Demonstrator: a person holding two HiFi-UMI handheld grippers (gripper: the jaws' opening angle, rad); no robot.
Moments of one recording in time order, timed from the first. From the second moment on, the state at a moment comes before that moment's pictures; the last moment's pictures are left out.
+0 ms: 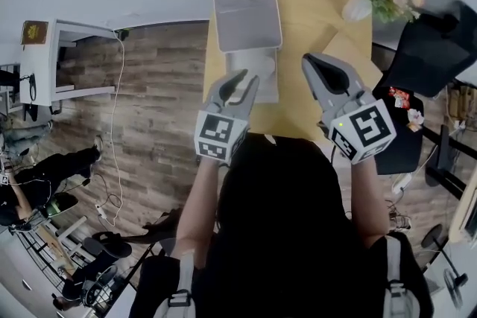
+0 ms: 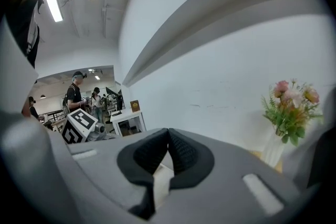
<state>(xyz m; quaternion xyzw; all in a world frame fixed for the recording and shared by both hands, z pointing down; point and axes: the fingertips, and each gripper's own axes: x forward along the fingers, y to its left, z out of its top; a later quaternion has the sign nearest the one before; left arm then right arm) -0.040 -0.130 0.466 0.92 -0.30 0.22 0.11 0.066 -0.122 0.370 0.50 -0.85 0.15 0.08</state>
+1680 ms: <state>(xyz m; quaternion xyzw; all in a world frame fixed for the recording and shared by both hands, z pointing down) 0.008 -0.138 0.653 0.91 -0.09 0.39 0.14 0.093 -0.123 0.429 0.58 -0.78 0.22 0.13</state>
